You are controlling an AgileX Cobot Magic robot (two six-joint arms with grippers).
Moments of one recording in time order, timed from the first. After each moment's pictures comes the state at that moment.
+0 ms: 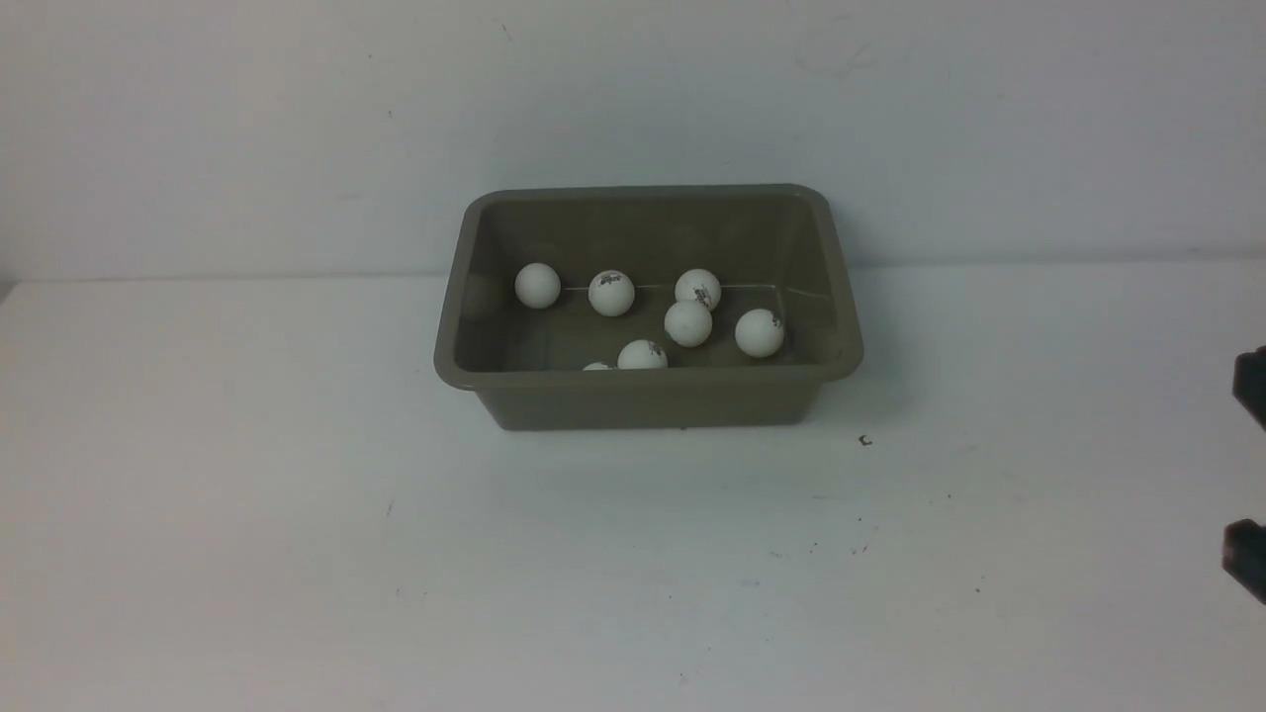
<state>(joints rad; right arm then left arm) 0.56 0.67 -0.49 -1.15 0.48 1.03 -0.34 0.09 -0.39 0.37 0.71 -0.19</state>
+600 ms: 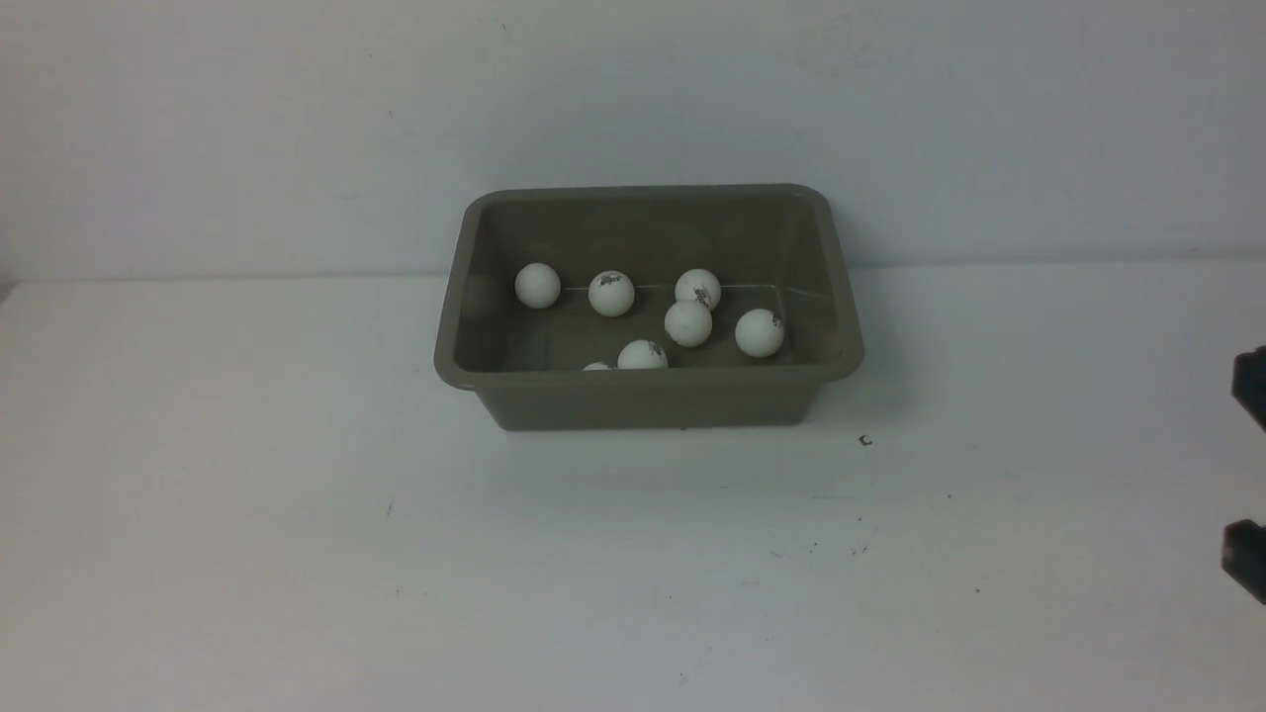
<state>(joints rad) 0.56 0.67 -0.49 -1.15 0.47 1.03 -0.09 0.09 -0.39 0.35 0.33 -0.38</state>
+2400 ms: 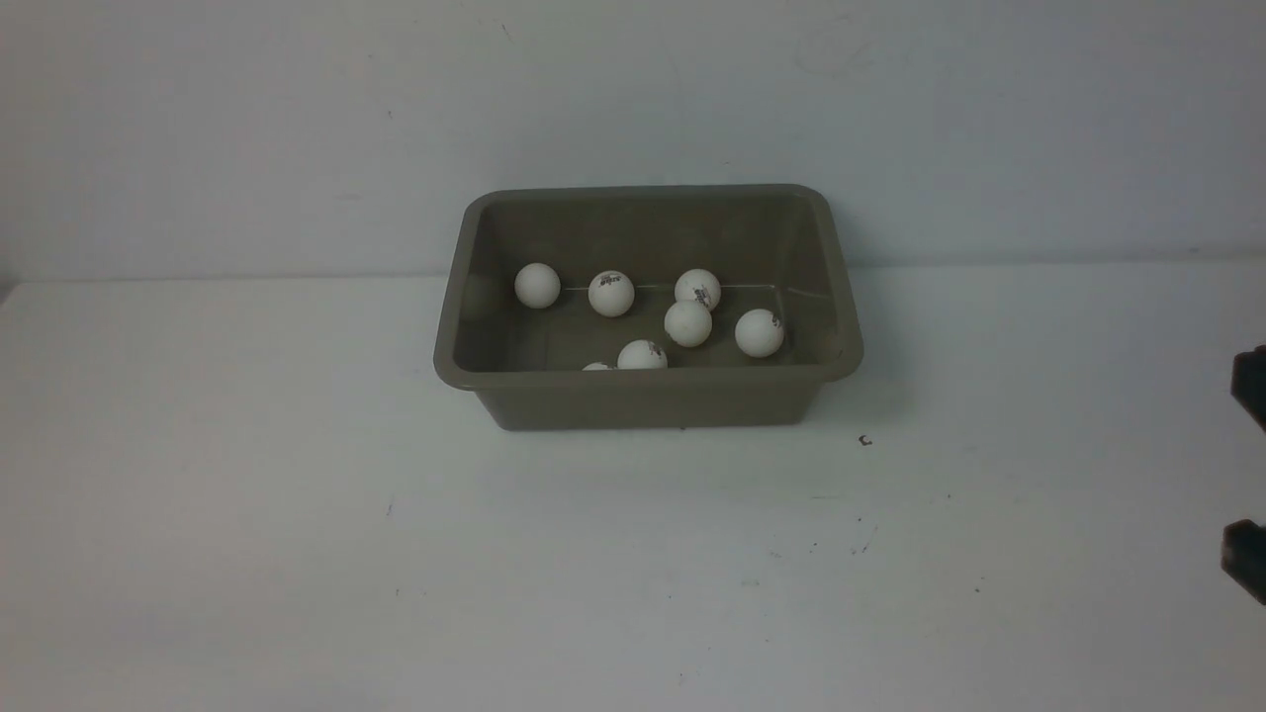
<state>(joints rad) 0.56 0.67 -0.49 -1.15 0.47 1.03 0.14 -0.01 0.03 -0.20 -0.06 0.08</state>
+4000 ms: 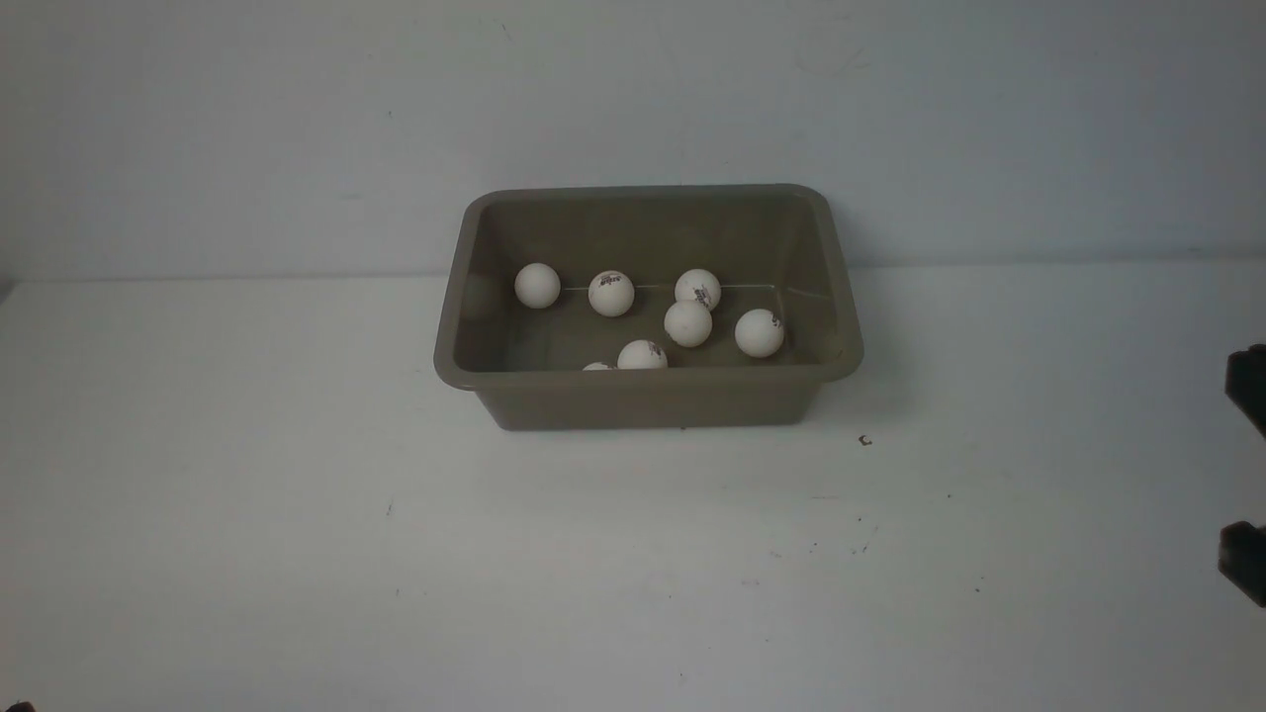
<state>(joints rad) 0.56 0.67 -0.49 -1.15 0.46 1.02 0.14 -0.01 0.03 -0.11 0.38 -0.12</state>
